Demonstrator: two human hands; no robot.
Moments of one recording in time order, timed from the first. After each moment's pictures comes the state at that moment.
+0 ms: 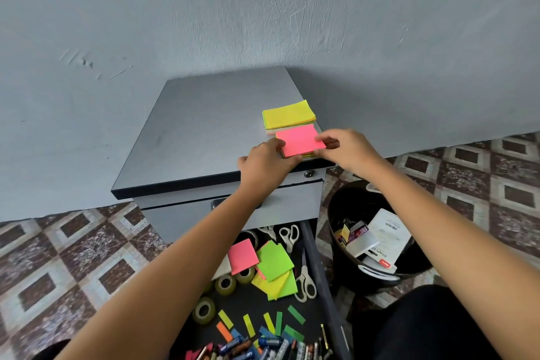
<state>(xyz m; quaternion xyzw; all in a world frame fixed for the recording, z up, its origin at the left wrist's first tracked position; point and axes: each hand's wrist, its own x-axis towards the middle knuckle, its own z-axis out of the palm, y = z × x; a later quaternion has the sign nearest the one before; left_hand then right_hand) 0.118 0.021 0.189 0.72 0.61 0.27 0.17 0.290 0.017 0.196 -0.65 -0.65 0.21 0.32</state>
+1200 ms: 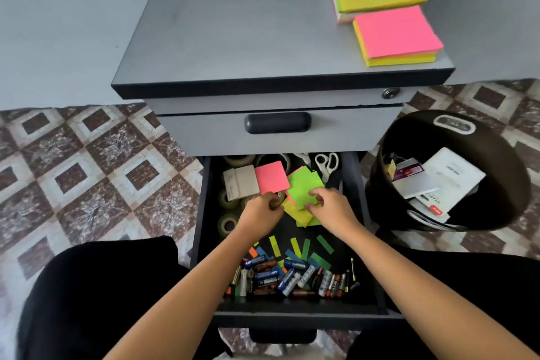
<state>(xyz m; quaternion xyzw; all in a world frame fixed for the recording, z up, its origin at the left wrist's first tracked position) 0.010 -0.045 -0.047 0.61 0.68 0.10 0.40 0.181 -0.041 -0.052 -0.69 -0.61 0.37 0.10</state>
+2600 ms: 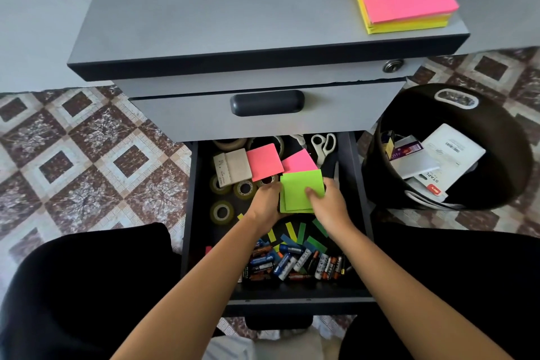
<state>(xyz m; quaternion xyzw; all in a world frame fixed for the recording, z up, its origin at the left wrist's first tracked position) 0.043 -0.042 -0.061 0.25 0.60 0.28 0.70 0.168 -0.059 -0.060 -0.74 -0.43 0.45 0.26</state>
